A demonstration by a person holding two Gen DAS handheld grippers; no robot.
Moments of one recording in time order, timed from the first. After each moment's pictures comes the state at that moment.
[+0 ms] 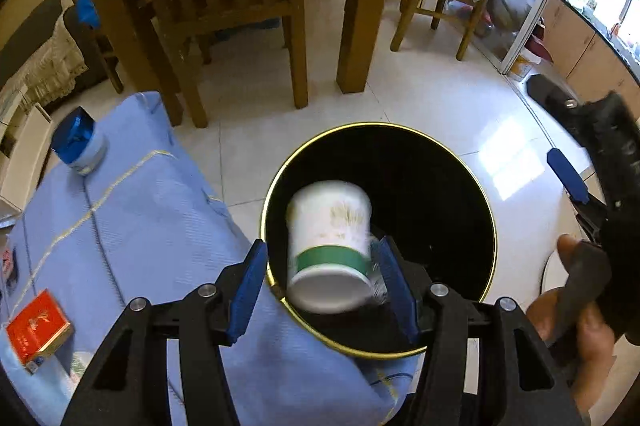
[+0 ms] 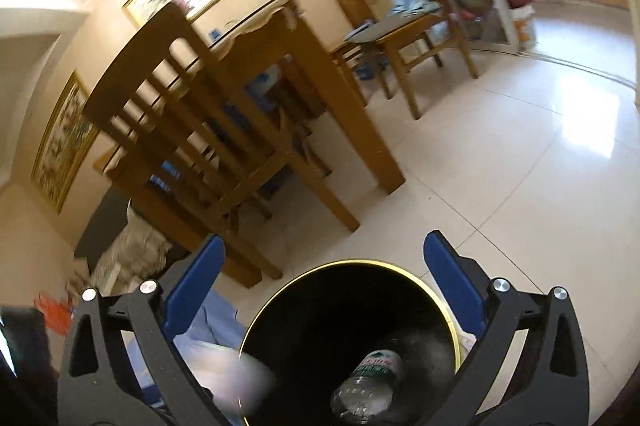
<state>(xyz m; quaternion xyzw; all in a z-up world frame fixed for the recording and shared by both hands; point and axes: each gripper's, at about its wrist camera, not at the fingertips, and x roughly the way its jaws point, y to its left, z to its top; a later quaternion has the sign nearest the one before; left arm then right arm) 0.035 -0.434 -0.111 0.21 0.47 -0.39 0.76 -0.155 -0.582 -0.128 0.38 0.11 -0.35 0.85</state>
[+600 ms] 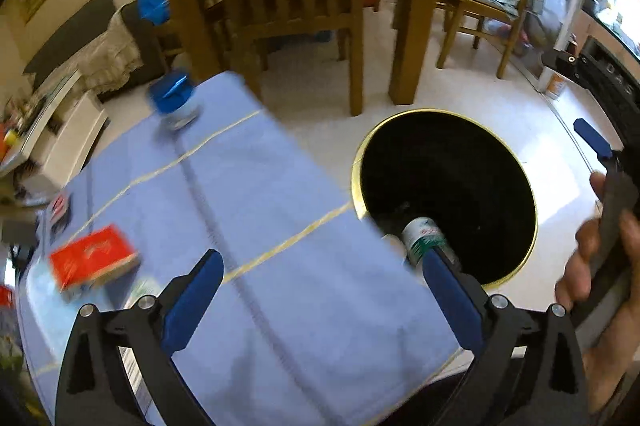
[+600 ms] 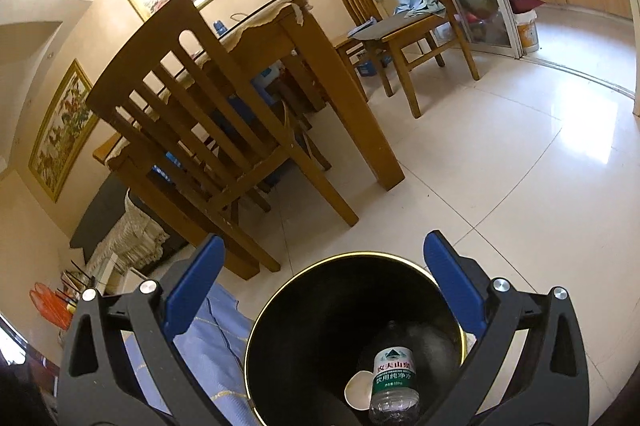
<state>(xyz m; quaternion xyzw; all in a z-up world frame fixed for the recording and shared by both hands) 0.014 -0.321 -0.096 0.19 0.44 -0.32 0.82 -0.139 -0.565 -0.106 0.36 0.14 -0.34 0.86</state>
